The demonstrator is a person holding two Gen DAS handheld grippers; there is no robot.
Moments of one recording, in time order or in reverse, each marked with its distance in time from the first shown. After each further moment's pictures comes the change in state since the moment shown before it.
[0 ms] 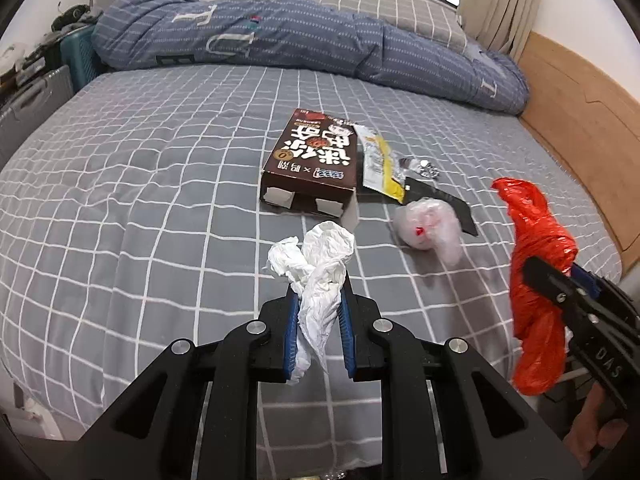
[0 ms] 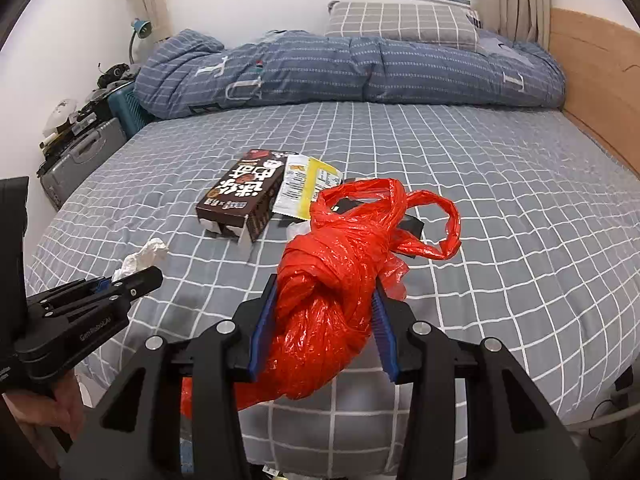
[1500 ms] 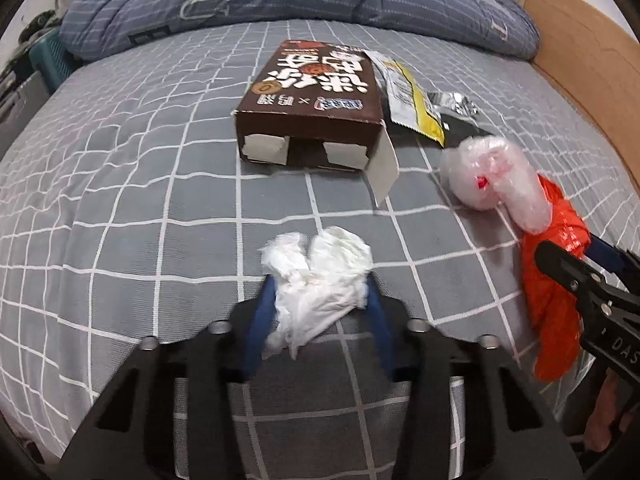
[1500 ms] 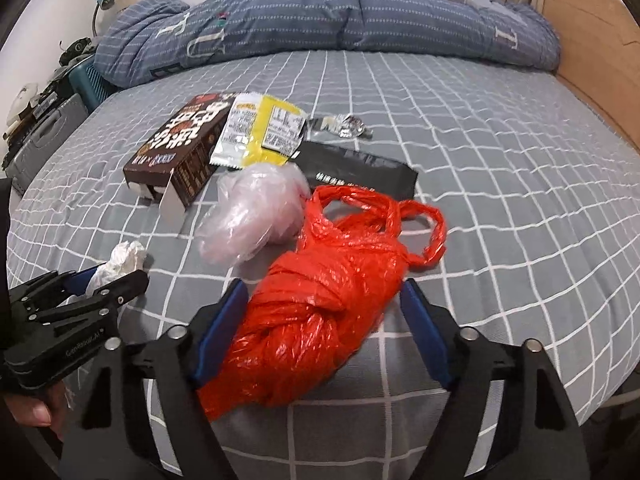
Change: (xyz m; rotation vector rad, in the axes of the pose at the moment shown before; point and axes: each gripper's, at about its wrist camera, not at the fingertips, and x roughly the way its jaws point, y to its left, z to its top) left arm 0.096 0.001 -0.003 0.109 0.149 0.052; right arm 0.095 -0.021 -0.014 0.036 0.158 -0.068
